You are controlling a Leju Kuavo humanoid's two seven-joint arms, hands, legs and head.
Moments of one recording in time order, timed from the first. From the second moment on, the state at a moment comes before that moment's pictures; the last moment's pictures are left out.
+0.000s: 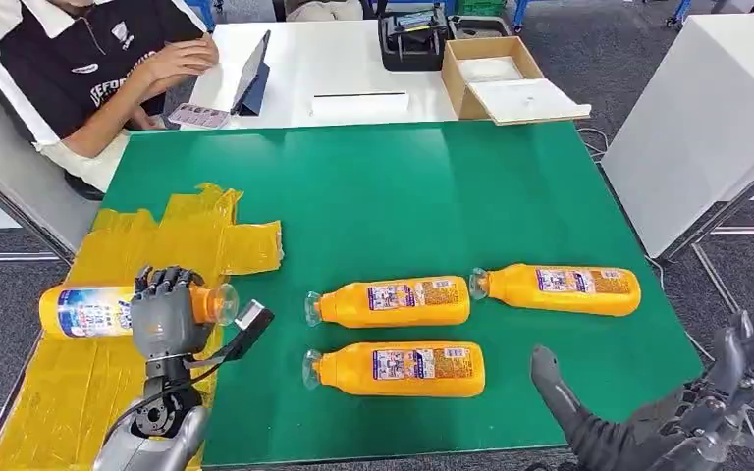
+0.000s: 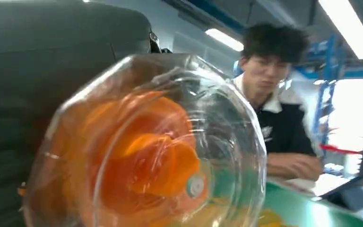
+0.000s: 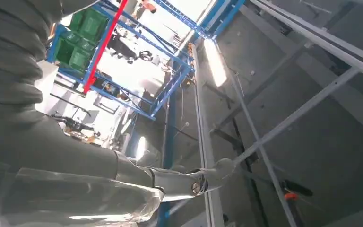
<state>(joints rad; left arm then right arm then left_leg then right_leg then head) -0.14 -0.02 -0.05 -1.14 -1.57 0.70 0.28 0.28 0.14 0.26 -2.02 0.82 -0.66 -0.70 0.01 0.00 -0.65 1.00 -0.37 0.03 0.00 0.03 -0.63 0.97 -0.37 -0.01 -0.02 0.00</state>
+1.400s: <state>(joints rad) -0.20 -0.11 0.11 -0.94 -1.31 0.69 -0.03 0.20 0.20 0.18 -1.90 0.95 -0.66 -0.58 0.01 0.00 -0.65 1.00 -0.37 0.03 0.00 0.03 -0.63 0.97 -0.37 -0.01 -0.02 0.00</state>
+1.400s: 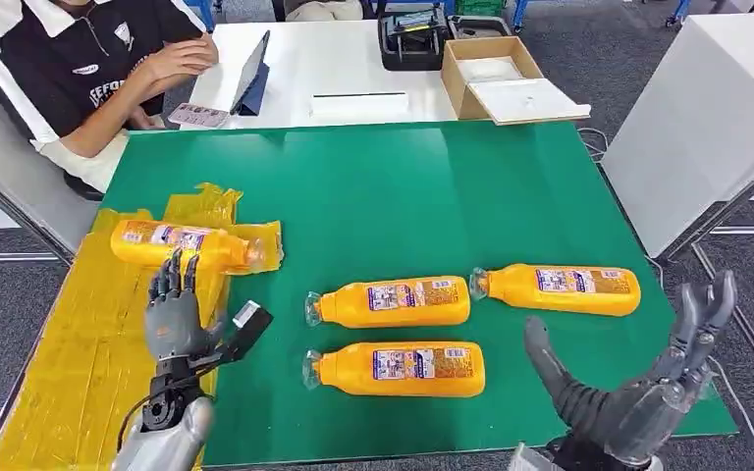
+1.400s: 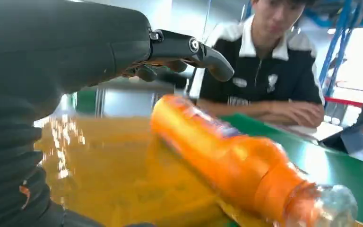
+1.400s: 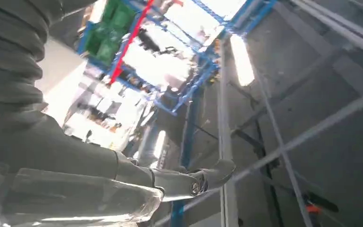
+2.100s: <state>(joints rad) 0.05 -0.12 0.02 -1.47 -0.40 0.33 -0.46 -0.09 -0.19 0.20 -1.54 1.09 -0.10 -0.16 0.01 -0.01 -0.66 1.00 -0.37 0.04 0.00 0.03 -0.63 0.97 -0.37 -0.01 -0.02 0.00</state>
